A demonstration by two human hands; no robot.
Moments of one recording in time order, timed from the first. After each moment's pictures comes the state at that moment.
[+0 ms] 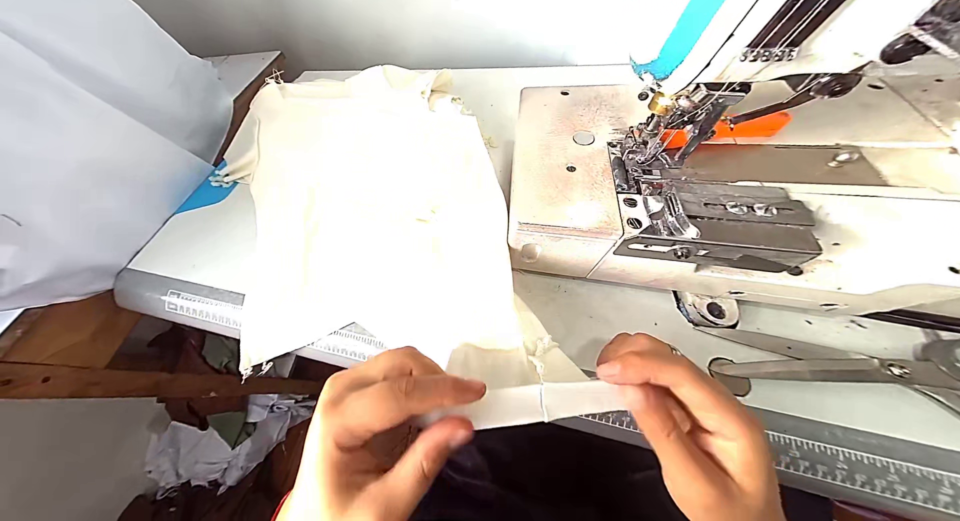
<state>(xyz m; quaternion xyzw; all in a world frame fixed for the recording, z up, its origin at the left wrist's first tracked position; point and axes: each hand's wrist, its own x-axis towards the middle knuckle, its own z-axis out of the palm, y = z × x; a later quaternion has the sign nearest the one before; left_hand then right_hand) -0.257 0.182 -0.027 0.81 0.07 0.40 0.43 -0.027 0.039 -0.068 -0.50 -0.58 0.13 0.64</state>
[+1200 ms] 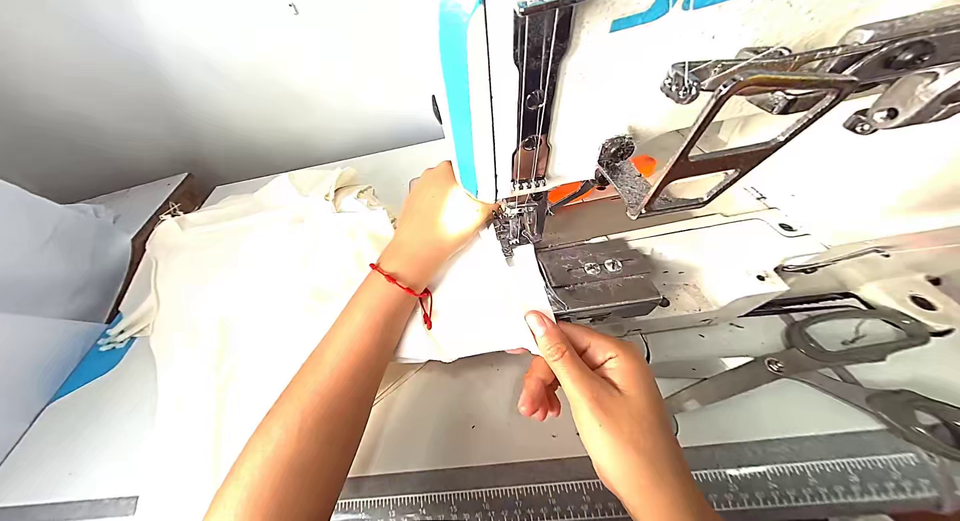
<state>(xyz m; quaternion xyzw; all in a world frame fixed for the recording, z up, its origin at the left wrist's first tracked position) -0.010 0.272 0.067 0.93 0.21 0.21 0.23 -0.021 0.086 -0.018 -0.59 -0.27 0.18 0.74</state>
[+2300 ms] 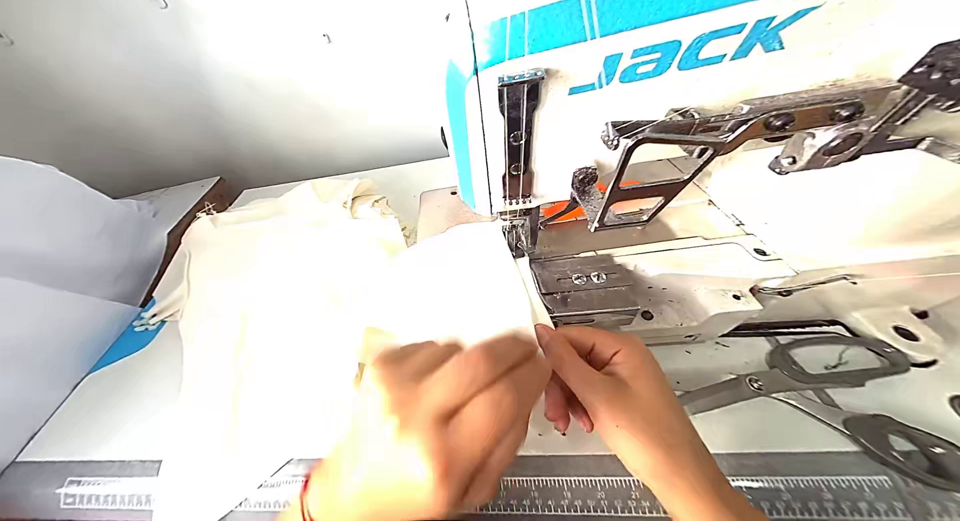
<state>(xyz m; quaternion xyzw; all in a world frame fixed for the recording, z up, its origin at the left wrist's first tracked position) -0.128 0.202 0.033 0.91 -0.10 0.41 0.02 0.003 0.064 -0.007 -0.61 -0.34 0.24 0.67</state>
